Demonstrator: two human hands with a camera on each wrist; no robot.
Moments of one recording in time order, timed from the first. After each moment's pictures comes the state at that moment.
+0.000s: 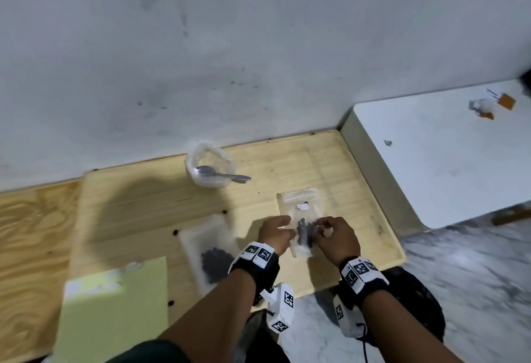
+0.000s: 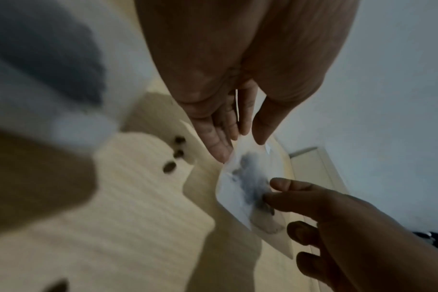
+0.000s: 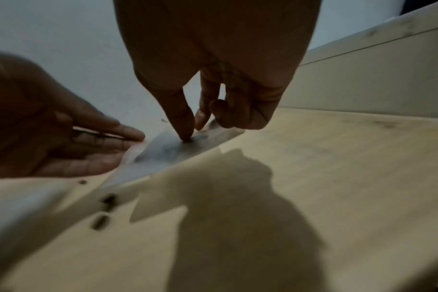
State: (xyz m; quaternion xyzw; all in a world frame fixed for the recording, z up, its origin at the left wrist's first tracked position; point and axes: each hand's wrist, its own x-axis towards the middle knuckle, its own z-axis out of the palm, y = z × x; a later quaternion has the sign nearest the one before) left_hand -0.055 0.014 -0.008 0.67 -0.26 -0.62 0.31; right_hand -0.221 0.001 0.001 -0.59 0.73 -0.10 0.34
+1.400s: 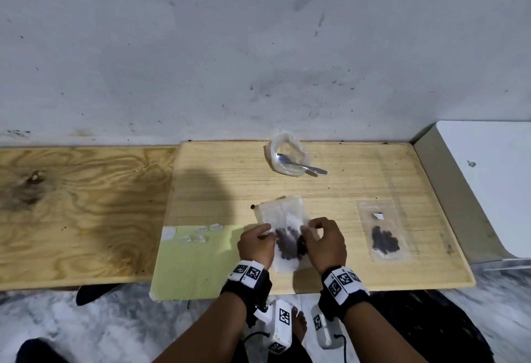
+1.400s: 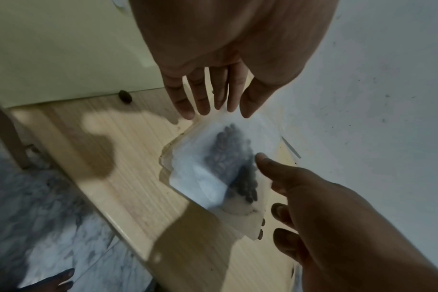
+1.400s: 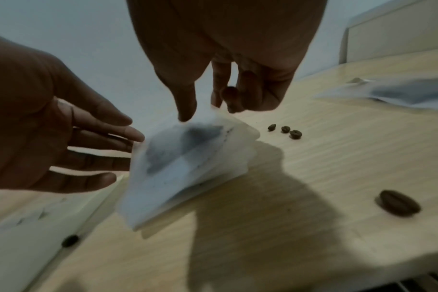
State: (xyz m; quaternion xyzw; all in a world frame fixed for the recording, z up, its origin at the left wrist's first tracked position) left_hand 0.099 0.145 0.006 0.79 -0.17 -0.42 0.41; right_hand -0.044 0.088 0.010 -0.63 0.66 -0.19 0.36
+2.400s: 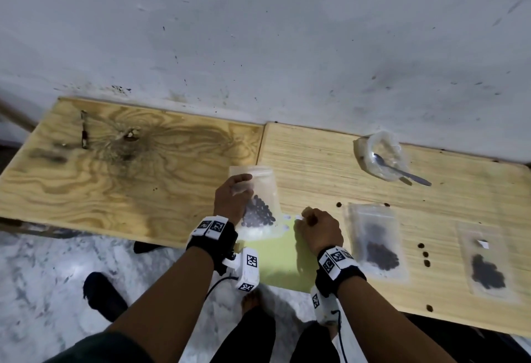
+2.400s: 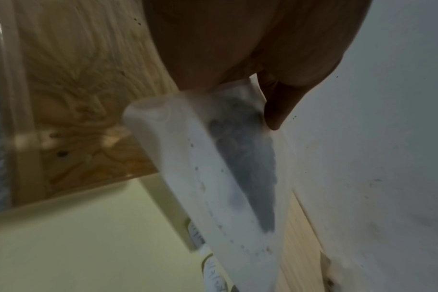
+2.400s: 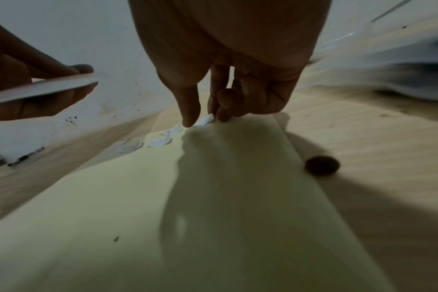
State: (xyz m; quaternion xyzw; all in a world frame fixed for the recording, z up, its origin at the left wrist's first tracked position) left_hand 0.346 0.217 0.022 0.71 -0.09 -0.38 0.59; right_hand 0.156 0.133 -0.014 -0.66 0.63 0.01 0.41
